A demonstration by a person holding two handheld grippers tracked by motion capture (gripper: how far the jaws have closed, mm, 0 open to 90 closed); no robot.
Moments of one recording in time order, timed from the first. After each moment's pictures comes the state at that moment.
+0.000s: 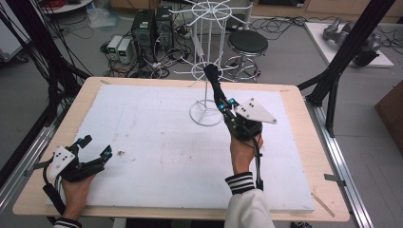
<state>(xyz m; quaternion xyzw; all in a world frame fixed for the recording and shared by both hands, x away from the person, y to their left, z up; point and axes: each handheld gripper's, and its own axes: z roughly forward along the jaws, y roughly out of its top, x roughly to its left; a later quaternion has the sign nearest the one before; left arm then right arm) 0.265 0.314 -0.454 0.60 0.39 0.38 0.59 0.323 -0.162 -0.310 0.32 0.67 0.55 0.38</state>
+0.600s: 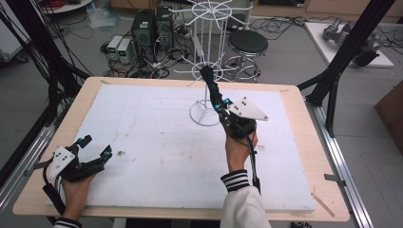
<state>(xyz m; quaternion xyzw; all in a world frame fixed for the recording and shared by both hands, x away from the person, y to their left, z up) 0.265 0.315 -0.454 0.60 0.38 0.38 0.59 0.333 -0.151 -0.317 0.33 0.68 0.53 0.37</state>
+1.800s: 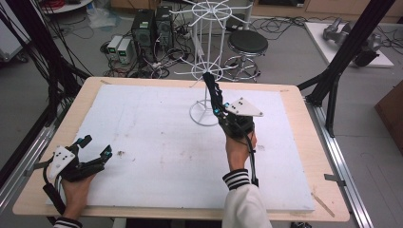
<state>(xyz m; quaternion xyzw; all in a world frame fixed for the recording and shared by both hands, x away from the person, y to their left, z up) 0.265 0.315 -0.454 0.60 0.39 0.38 0.59 0.350 -0.155 -0.338 0.35 0.72 0.50 0.34</state>
